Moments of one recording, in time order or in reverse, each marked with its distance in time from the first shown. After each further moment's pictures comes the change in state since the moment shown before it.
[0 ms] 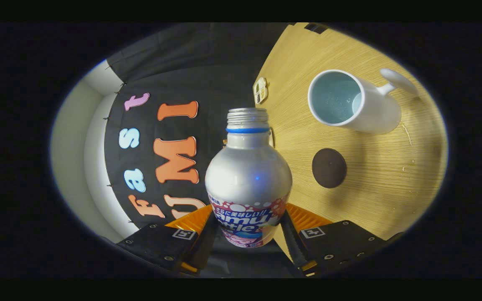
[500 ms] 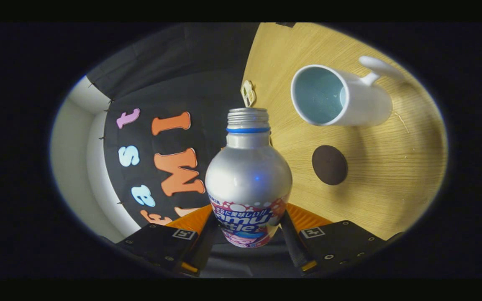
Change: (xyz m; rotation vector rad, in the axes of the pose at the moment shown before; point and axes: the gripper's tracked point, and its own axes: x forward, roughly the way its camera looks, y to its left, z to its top) arm 0.002 0.005 0.011 0.150 -0.021 -0.001
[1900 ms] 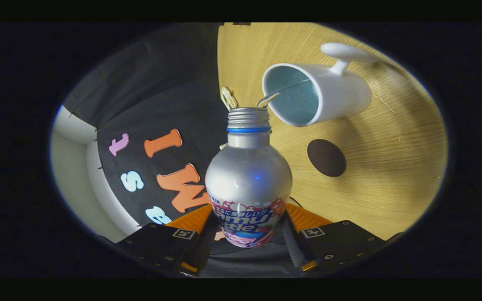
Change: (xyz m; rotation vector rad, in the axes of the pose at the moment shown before) arm 0.006 0.009 0.011 0.225 -0.017 -0.012
